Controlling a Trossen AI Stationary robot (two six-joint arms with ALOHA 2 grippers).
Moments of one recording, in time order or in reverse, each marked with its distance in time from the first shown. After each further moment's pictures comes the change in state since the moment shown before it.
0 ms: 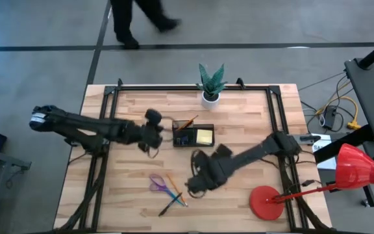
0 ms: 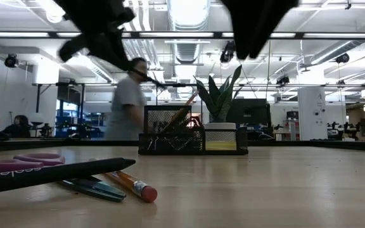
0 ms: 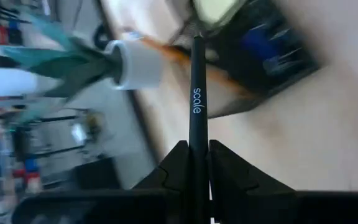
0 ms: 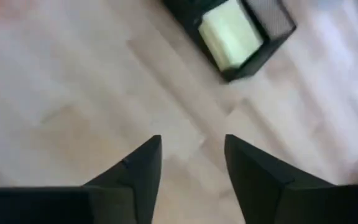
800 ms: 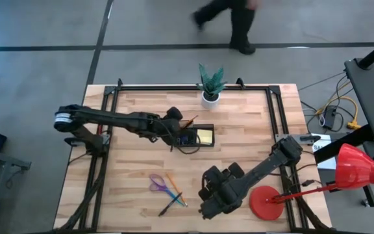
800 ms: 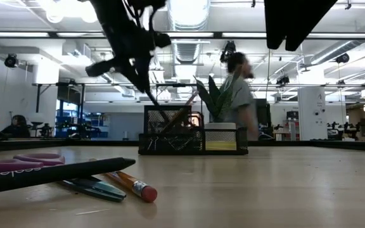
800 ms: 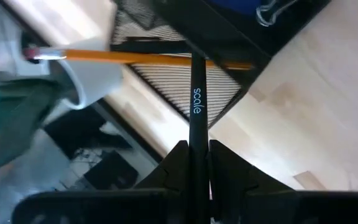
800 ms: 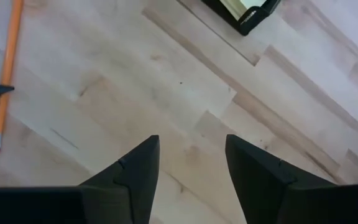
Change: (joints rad) left arm 0.109 0.355 0.247 -0.147 0.010 0.307; right arm 0.135 -0.001 -0.045 0.013 0.014 0.356
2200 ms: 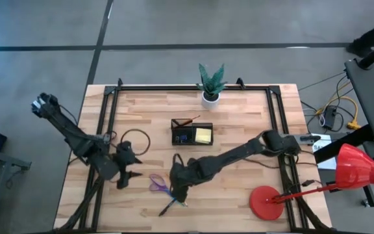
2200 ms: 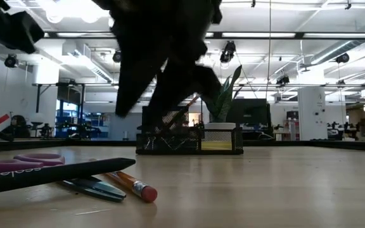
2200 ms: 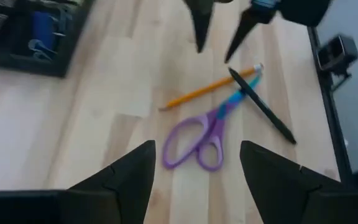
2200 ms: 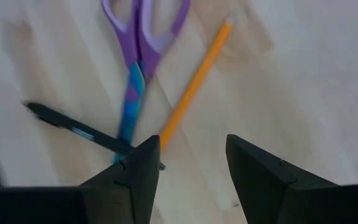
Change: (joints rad) left arm -0.743 -0.634 -0.477 0.102 0.128 -1.817; right arm -0.256 0.105 -0.142 0.849 -0.370 -0.703
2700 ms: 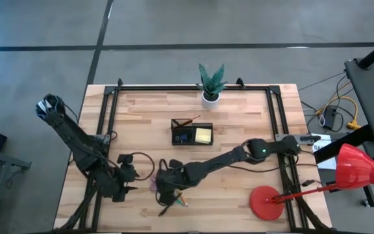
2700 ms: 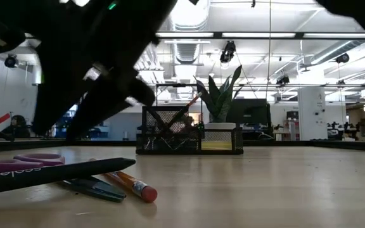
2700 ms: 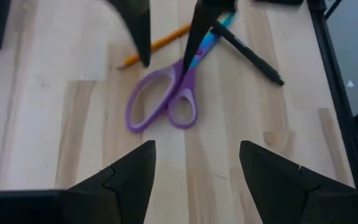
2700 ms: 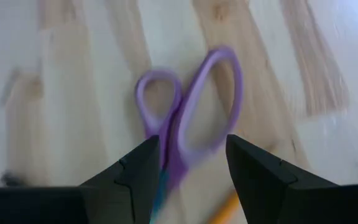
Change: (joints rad) left arm -0.139 0.173 0.015 0.012 0.062 -0.005; right arm -0.013 0.275 0.368 0.034 0.110 -0.282
